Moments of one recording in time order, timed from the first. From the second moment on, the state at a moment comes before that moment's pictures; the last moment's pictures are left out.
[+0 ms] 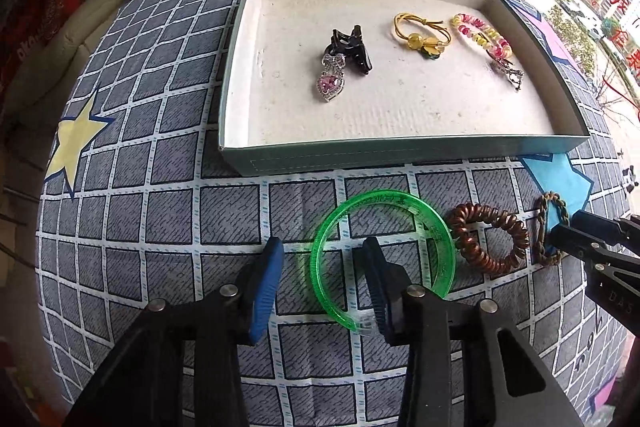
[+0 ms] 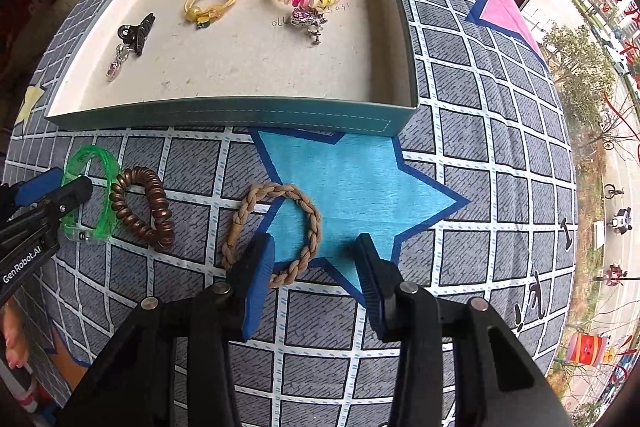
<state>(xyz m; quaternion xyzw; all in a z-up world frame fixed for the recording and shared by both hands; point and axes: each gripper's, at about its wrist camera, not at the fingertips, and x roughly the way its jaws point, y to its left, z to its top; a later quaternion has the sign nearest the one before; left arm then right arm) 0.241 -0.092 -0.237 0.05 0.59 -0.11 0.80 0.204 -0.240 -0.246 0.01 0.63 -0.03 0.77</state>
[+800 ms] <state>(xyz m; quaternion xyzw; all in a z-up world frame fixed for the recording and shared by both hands) 0.220 -0.058 -0.184 0.00 0.55 -0.15 0.82 0.181 -0.276 -0.184 0.11 0.59 0.01 0.80</state>
